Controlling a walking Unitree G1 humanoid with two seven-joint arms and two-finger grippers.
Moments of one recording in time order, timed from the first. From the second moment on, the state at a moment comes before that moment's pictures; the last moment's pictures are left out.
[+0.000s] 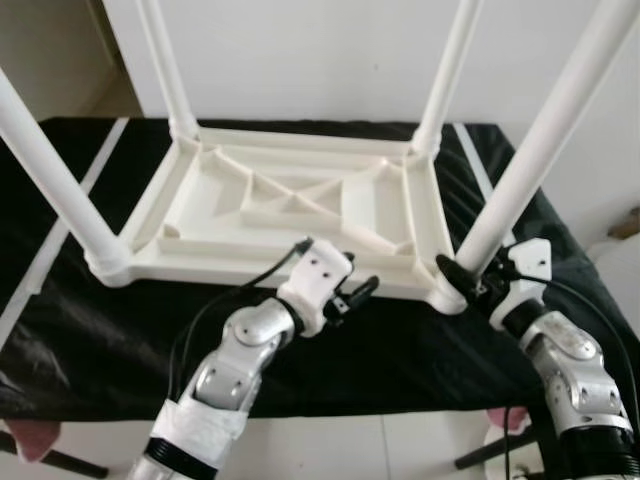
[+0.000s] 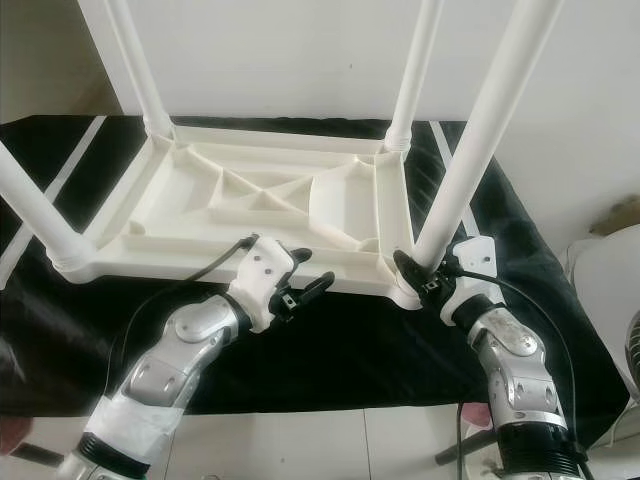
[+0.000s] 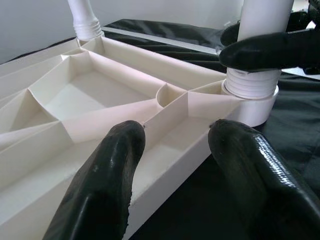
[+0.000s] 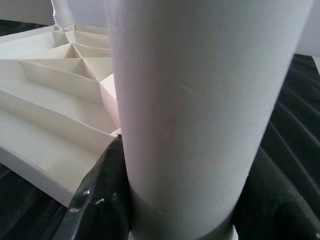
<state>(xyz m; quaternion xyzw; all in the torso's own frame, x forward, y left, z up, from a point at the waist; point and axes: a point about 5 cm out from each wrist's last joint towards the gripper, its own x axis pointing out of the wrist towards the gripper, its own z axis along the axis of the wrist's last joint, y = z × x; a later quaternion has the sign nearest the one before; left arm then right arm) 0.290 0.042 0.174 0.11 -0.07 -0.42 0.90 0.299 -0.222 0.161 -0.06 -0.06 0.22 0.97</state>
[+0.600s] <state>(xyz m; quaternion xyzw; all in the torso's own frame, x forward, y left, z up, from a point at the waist) 0.288 0.041 0.170 0.11 -0.06 -0.42 0.90 0.301 -0.205 0.162 -0.04 -0.05 0.10 0.99</state>
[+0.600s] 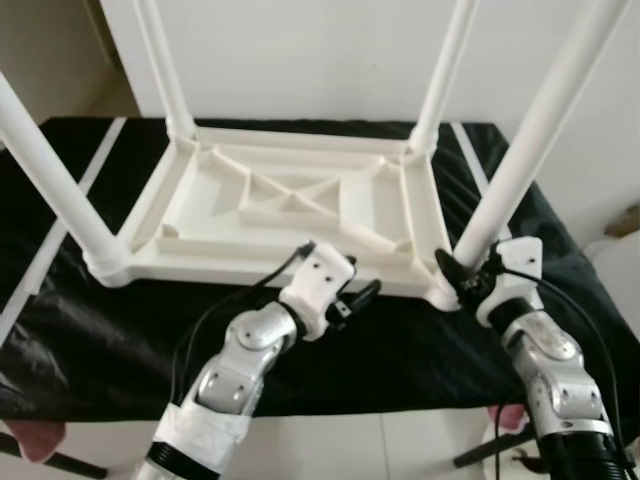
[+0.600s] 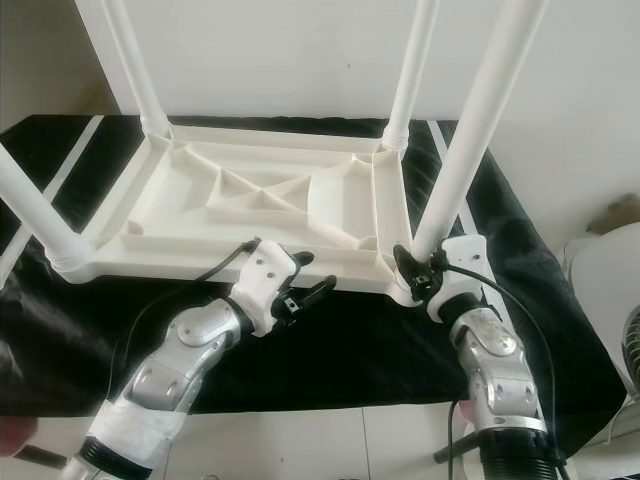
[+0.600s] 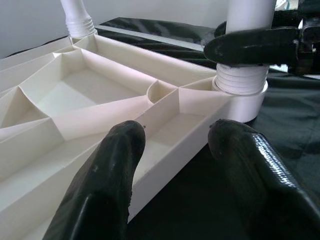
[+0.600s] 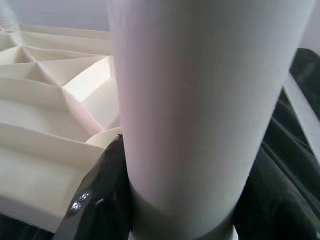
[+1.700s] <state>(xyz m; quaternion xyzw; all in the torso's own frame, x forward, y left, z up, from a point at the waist) 0.284 0.037 0.170 0.11 -0.06 -0.42 0.90 0.288 -0.164 0.161 0.07 -0.05 -0.17 0.98</state>
